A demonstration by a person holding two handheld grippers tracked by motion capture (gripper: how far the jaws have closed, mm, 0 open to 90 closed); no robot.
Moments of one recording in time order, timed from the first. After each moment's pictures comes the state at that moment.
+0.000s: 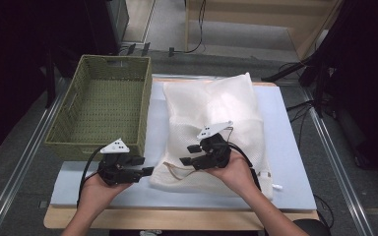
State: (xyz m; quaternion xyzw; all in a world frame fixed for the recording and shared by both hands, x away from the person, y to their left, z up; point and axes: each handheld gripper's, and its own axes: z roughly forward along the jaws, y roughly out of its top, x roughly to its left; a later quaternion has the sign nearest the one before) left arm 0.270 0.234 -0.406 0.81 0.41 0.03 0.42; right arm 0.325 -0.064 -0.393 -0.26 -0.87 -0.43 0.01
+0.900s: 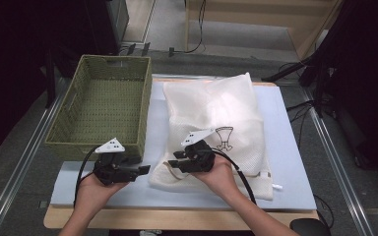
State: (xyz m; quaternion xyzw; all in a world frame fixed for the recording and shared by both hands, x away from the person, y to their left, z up) left arm 0.269 0.243 -0.405 0.80 0.42 0.04 0.42; right arm 0.322 -0.027 -0.421 -0.26 -0.87 -0.42 0.00
